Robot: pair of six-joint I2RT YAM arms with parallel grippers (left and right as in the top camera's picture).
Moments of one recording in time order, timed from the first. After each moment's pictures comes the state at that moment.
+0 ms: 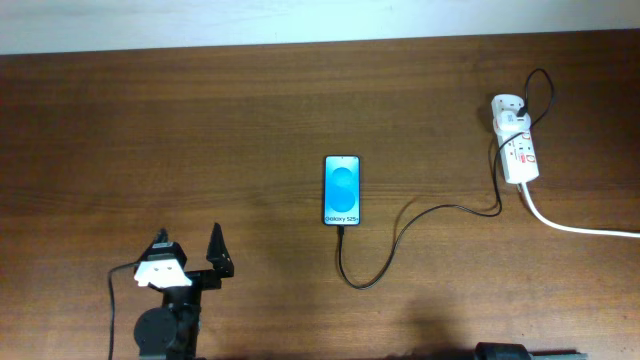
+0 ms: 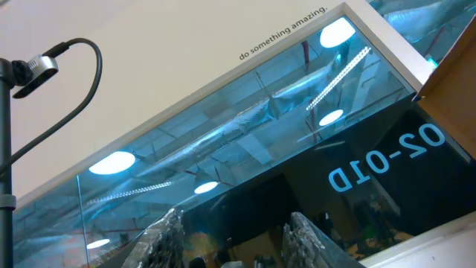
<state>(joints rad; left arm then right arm) -0.02 0.01 0.02 -0.08 -0.01 -0.19 -0.10 0.09 1.47 -0.58 0.00 0.60</state>
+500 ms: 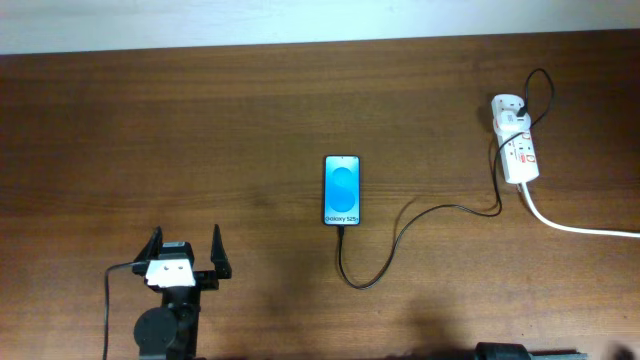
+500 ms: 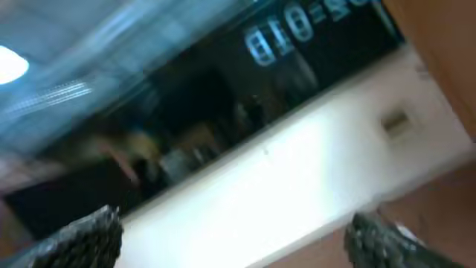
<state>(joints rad) -0.02 0.01 0.02 -0.08 -0.03 0.01 -0.10 0.09 1.24 -0.88 0.00 0.60</state>
